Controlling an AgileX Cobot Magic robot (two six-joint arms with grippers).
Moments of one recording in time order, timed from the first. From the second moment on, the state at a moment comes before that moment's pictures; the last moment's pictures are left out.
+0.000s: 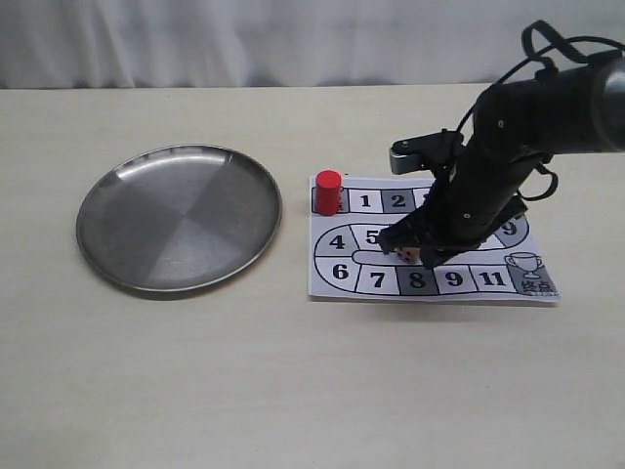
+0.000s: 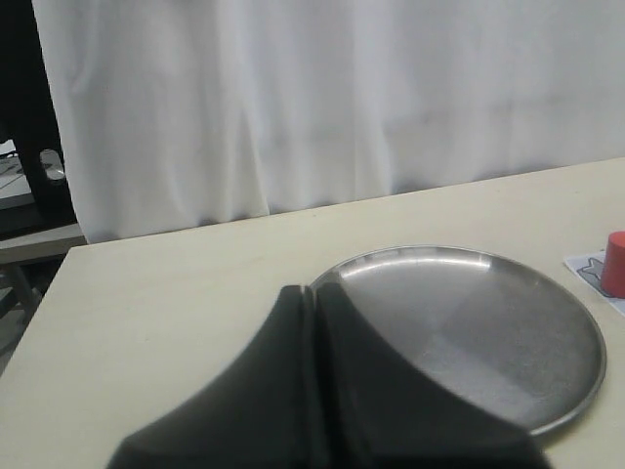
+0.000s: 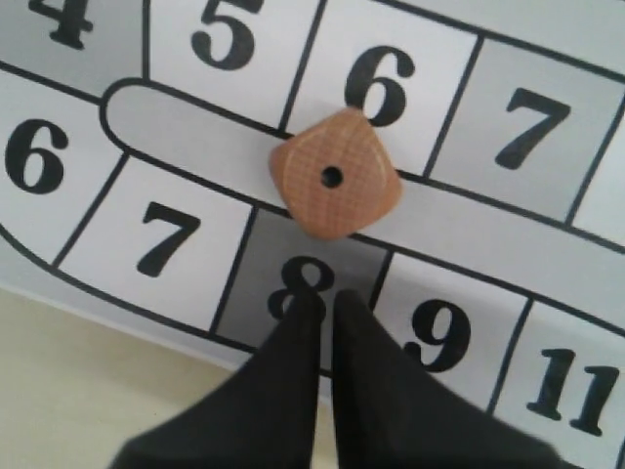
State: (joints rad) left arm 0.01 0.00 0.00 0.15 0.18 -0.10; right arm 0.32 1.90 -1.14 0.04 0.71 0.01
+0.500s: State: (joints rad) left arm 0.01 0.00 0.00 0.15 0.18 -0.10; right arm 0.32 1.91 -1.13 0.07 0.68 -0.01
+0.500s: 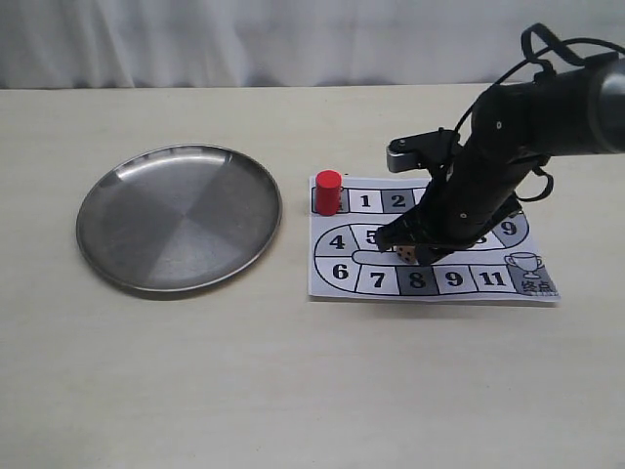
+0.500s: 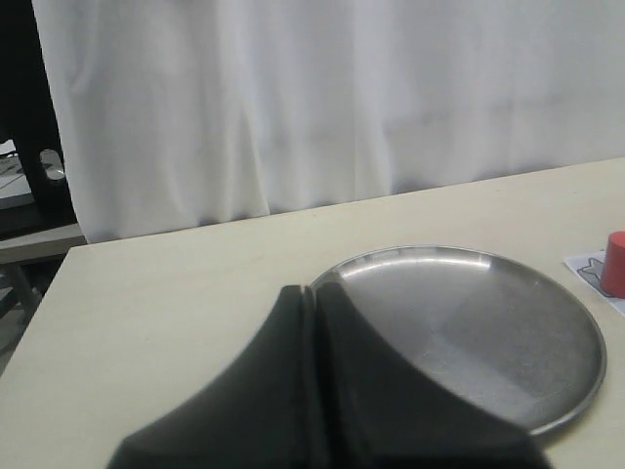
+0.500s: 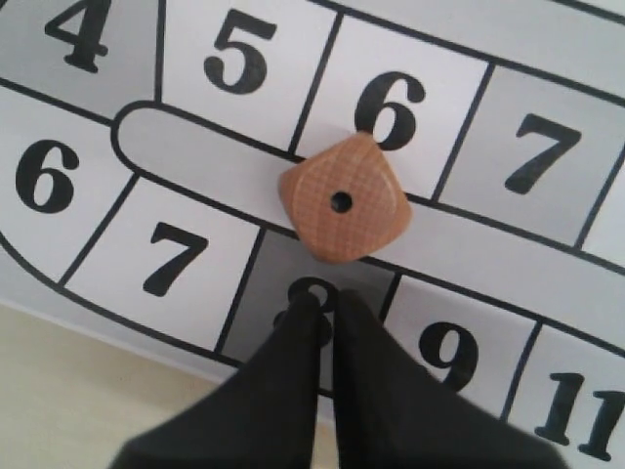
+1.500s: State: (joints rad) left arm 0.01 0.00 0.00 0.15 0.18 -0.10; right arm 0.44 1.99 -1.44 0.12 0.53 -0.17
